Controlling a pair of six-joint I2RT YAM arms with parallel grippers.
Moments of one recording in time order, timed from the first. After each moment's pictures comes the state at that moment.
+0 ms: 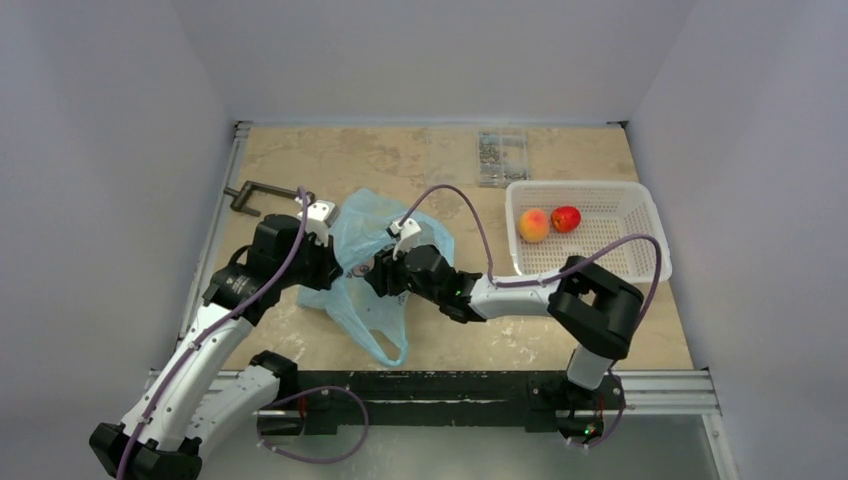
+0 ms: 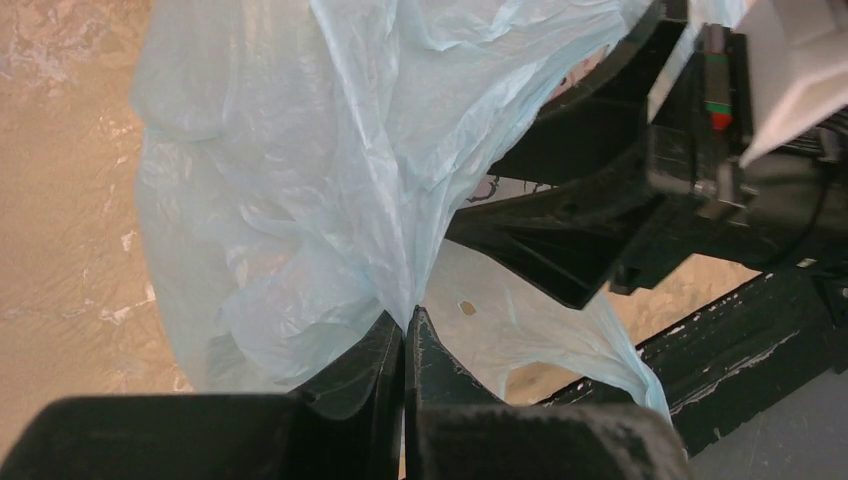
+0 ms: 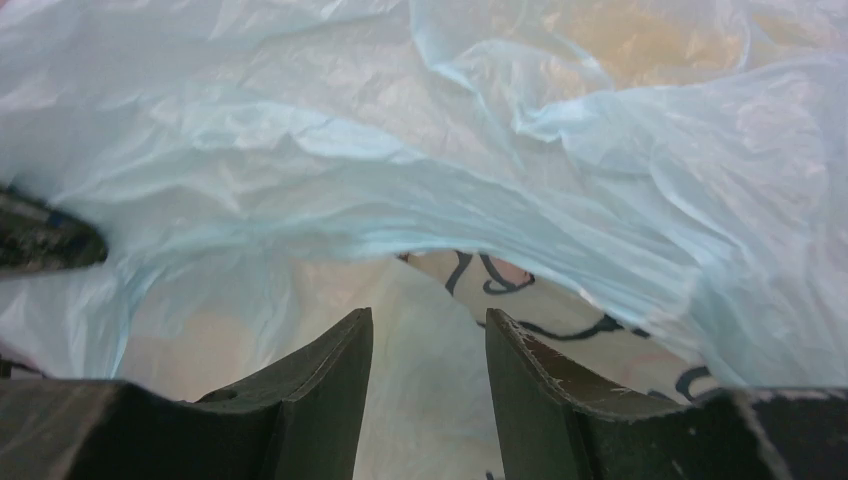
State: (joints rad) left arm -0.40 0.81 0.85 -0.77 0.16 -0.17; right arm 1.08 1.69 0.85 0.49 0.15 0.48
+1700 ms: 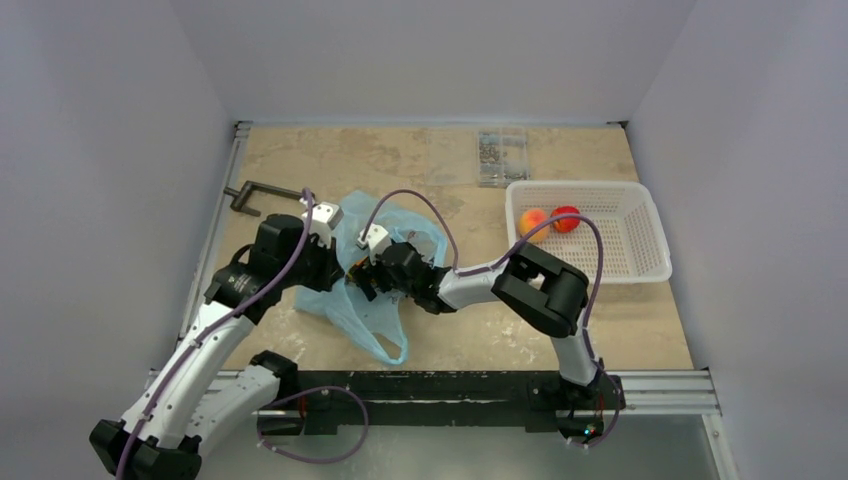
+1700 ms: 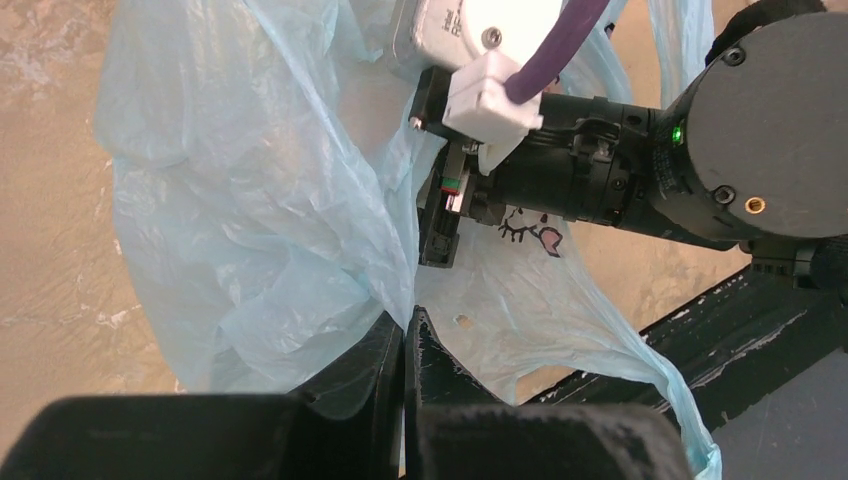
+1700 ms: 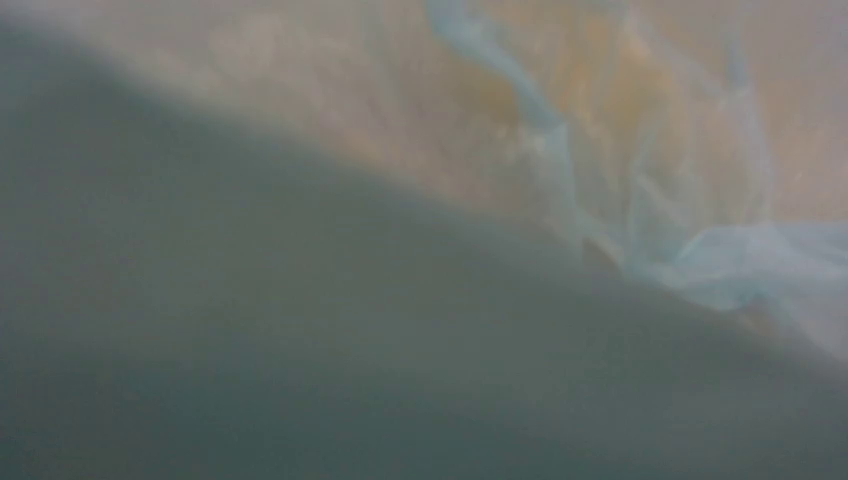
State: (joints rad) left arm -0.40 0.81 0.85 -0.77 0.18 -0.14; right arm 1.05 2.00 1.05 0.53 0.19 0.11
